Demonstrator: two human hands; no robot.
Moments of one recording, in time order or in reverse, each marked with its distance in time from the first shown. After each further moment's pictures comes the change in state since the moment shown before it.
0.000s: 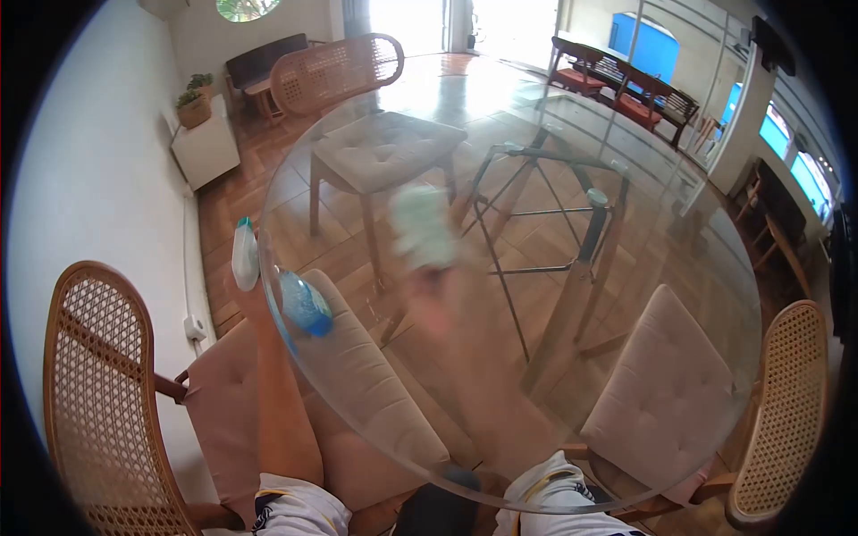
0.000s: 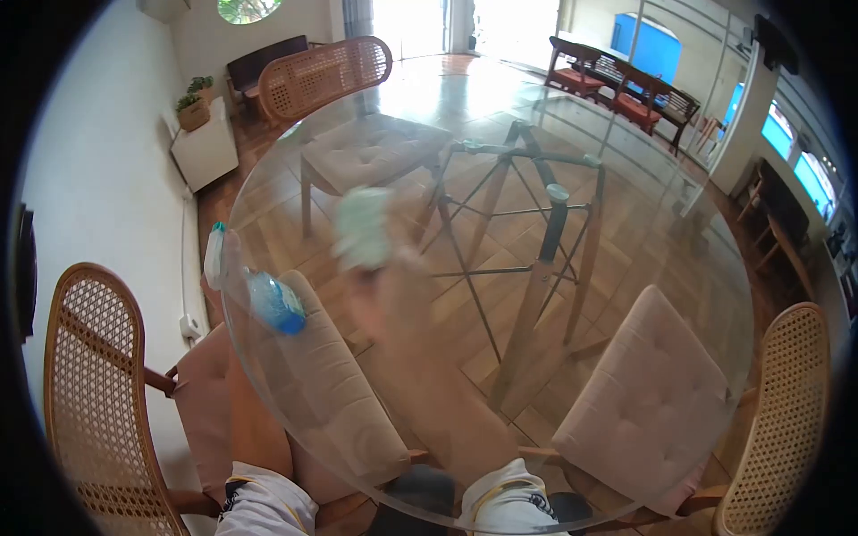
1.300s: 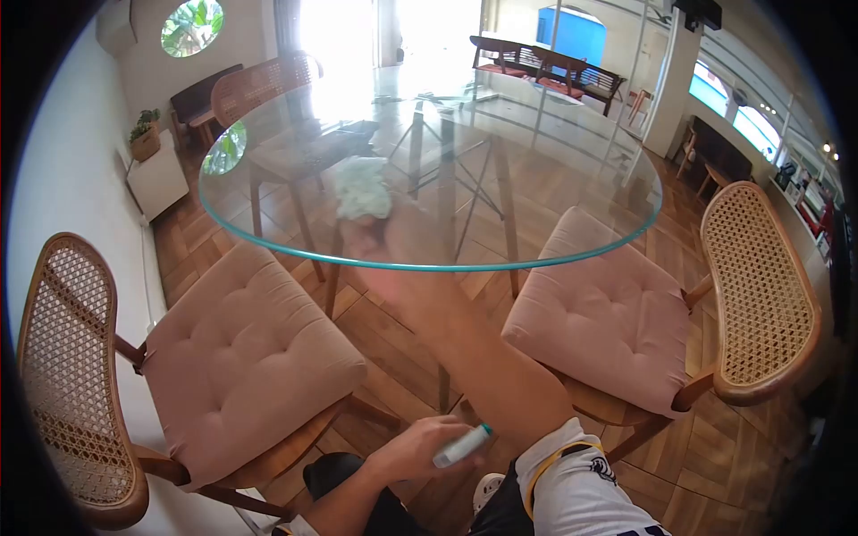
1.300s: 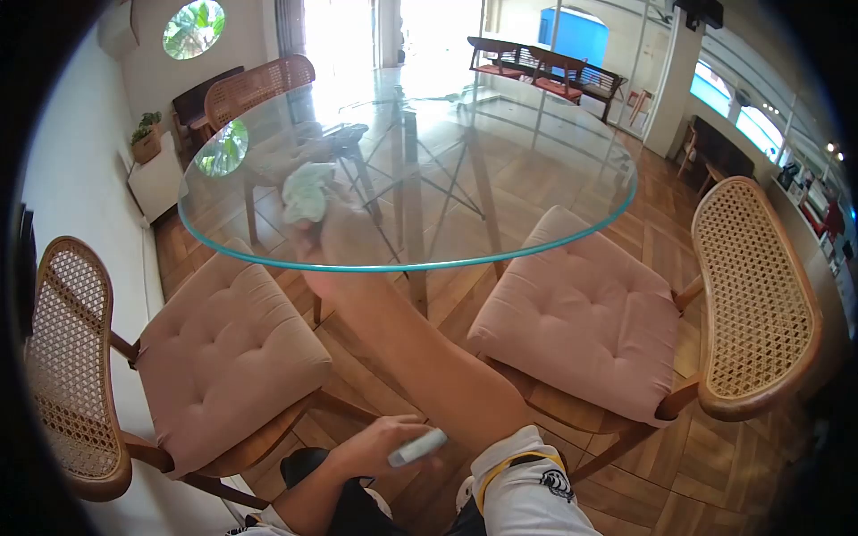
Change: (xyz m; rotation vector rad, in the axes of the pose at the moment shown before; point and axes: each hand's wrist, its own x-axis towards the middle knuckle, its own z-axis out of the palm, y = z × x) left_hand -0.389 0.120 -0.052 -0.243 -1.650 0.142; right_hand -0.171 -0.079 -0.017 -1.764 -0.264 -0.948
